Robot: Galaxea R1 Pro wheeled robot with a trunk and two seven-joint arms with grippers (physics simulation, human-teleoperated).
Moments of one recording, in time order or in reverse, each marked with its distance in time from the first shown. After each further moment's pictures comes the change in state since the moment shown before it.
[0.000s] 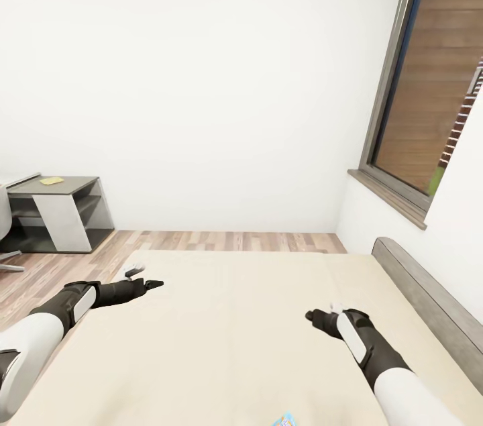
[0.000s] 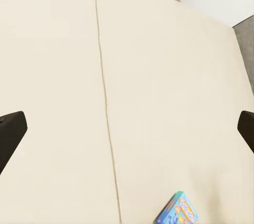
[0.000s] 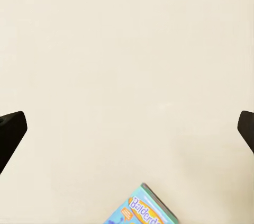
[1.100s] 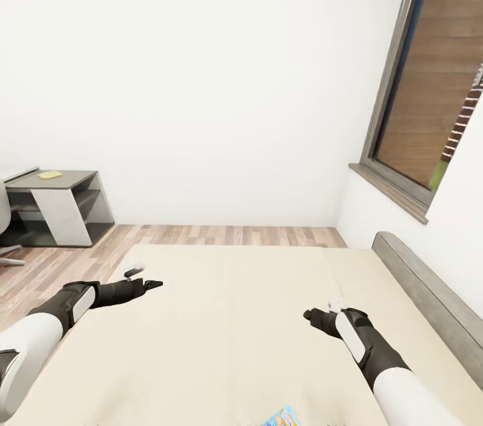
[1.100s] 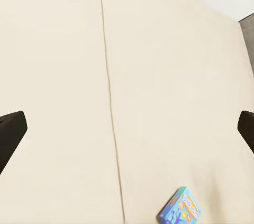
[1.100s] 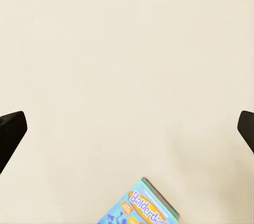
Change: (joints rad) left arm 0.000 0.004 0.000 0.000 -0.001 0.001 -0.001; right arm 0.000 0.003 0.009 -0.007 -0.002 0.006 0.009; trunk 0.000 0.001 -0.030
